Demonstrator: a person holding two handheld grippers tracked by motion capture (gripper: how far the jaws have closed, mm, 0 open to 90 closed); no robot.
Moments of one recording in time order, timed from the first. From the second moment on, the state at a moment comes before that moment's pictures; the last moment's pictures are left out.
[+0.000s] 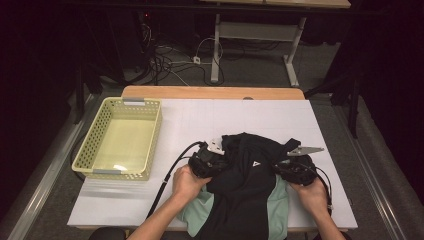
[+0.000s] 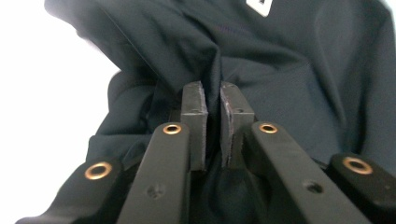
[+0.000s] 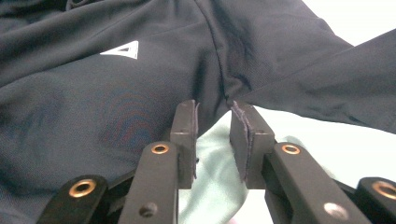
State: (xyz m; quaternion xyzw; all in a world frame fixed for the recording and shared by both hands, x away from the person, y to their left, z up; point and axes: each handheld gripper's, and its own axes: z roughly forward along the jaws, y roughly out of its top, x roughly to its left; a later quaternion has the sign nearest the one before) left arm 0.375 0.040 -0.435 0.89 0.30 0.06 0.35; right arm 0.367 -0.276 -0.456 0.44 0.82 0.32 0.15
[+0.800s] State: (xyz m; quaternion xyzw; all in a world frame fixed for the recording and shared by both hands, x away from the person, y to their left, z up) left arm 0.406 0.084 -0.412 0.85 0.37 0.06 0.38; right arm 0.368 -0.277 -0.456 0.45 0.82 0.32 0.14
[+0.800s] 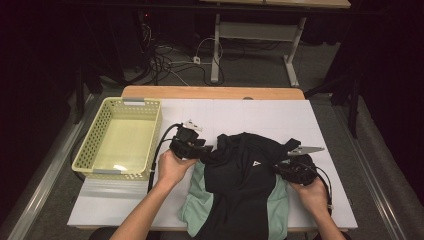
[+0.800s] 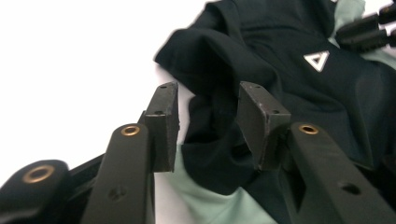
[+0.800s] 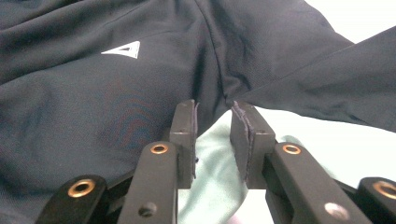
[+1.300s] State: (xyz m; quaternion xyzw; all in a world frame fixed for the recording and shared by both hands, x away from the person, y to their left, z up) left arm 0.397 0.059 -0.437 0.89 0.32 0.01 0.32; right arm 0.368 -0.276 -0.456 0.45 0.82 0.32 0.15
